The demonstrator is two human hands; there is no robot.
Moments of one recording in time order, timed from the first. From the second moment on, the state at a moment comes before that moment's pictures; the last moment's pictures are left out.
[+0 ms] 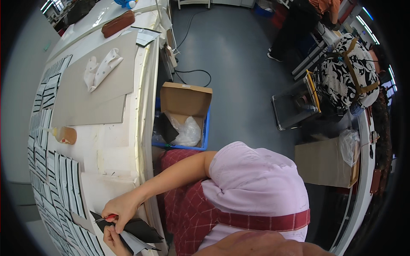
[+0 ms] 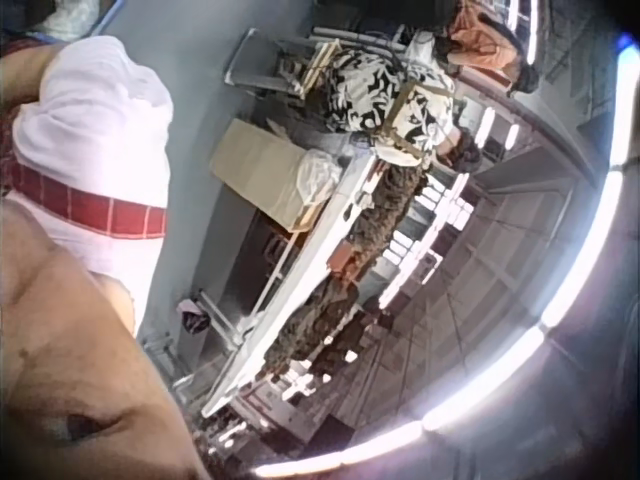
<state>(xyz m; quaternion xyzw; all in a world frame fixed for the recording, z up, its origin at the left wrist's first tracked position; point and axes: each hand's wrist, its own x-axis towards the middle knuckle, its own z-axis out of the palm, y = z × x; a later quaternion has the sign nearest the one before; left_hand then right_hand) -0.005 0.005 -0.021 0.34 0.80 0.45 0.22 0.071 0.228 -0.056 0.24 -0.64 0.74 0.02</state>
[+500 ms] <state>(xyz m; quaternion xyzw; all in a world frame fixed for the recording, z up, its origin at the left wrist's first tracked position) -0.009 0.032 0.061 0.03 0.61 0.78 -0.14 0.080 0.239 -0.054 0.14 -0.70 0.70 0.06</state>
